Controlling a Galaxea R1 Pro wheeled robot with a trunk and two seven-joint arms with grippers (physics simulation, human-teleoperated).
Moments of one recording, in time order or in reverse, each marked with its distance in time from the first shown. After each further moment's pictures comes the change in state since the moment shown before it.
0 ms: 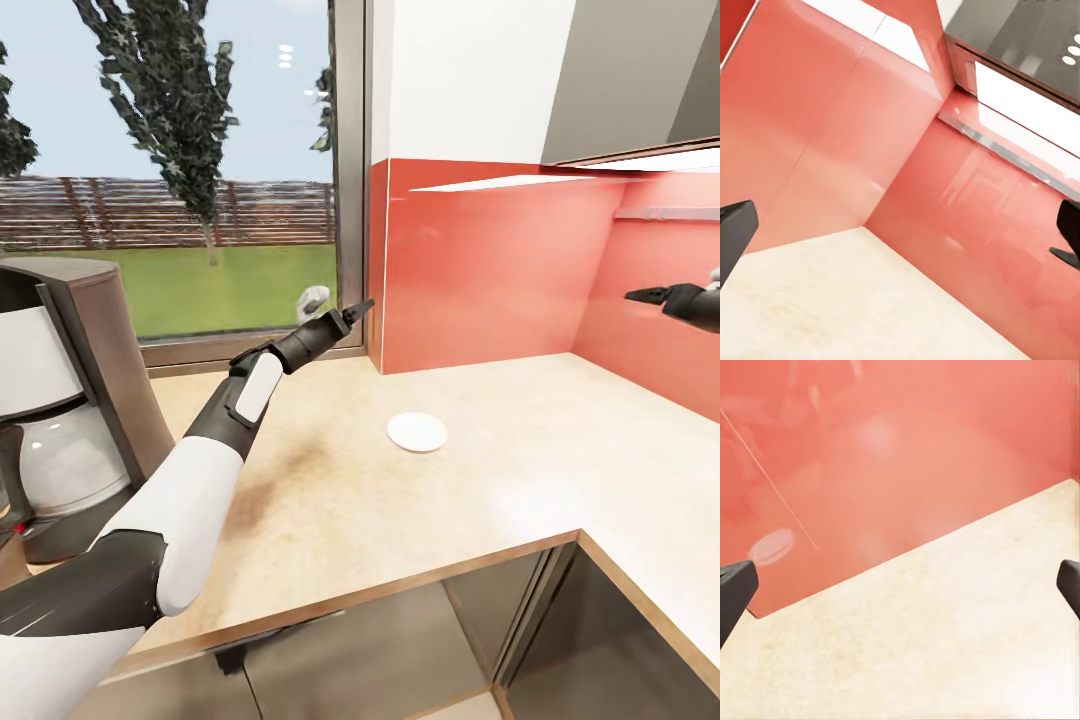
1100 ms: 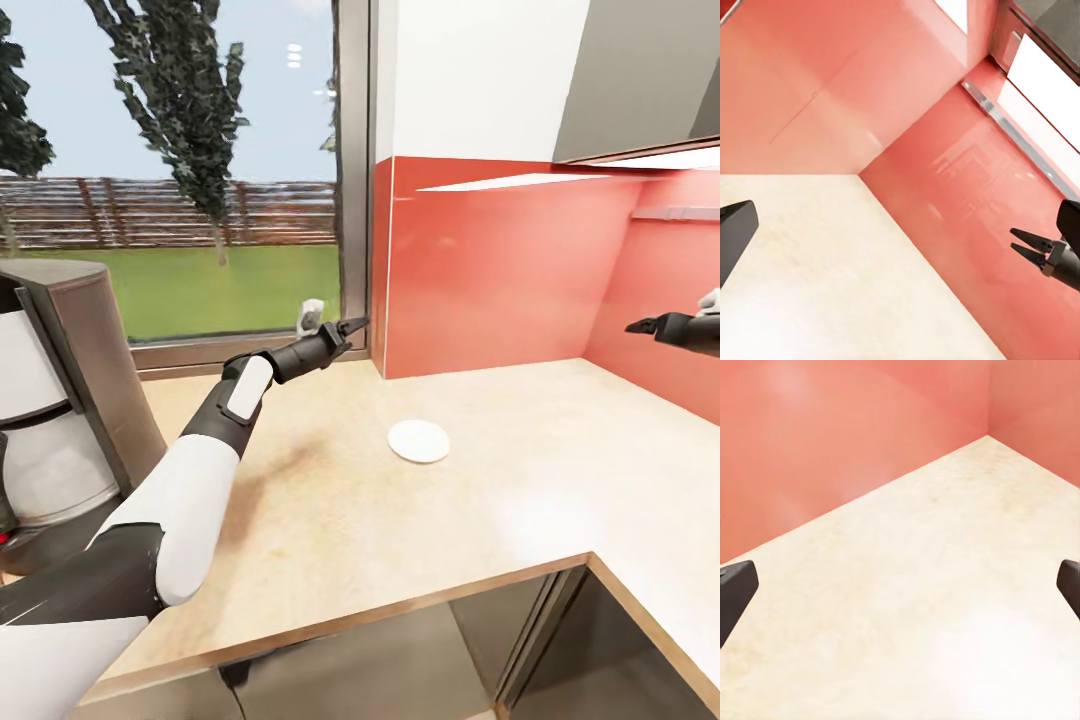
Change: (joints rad) left arm -0.014 0.001 0.120 0.070 0.013 0.257 0.009; right arm 0.022 0.003 0.090 0.012 0.001 0.042 -0.248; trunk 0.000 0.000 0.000
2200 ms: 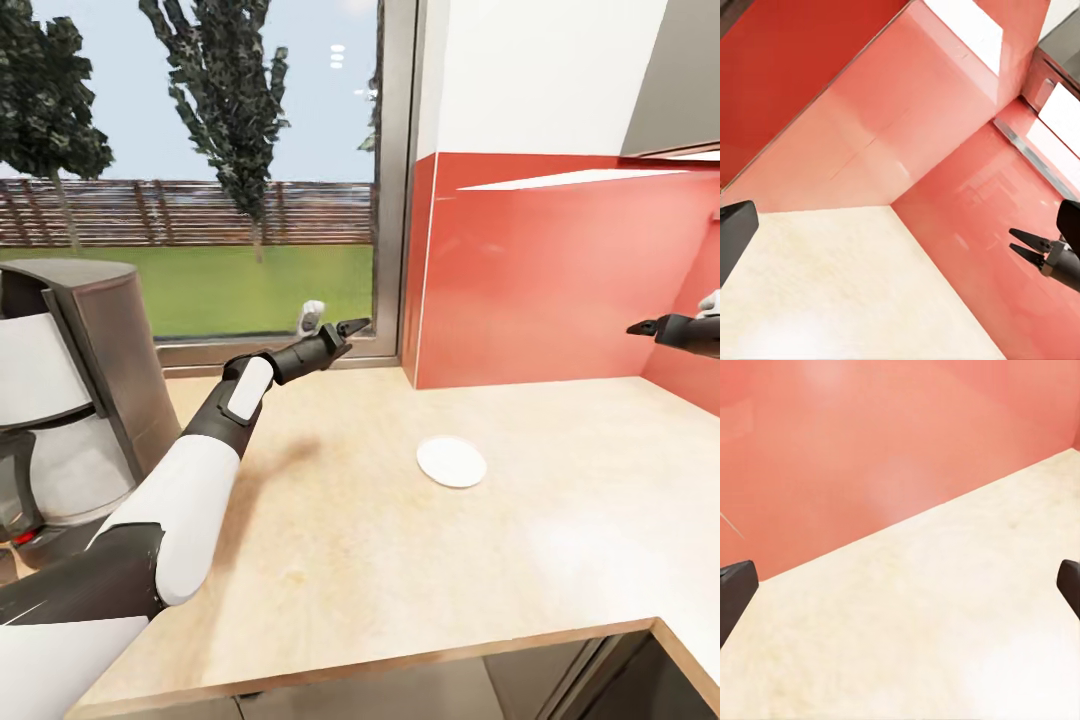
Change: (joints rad) left arm 0.000 0.000 0.002 0.008 0.000 0.001 -0.002; right arm 0.000 -0.001 0.000 0.009 0.002 0.000 0.000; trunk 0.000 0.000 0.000
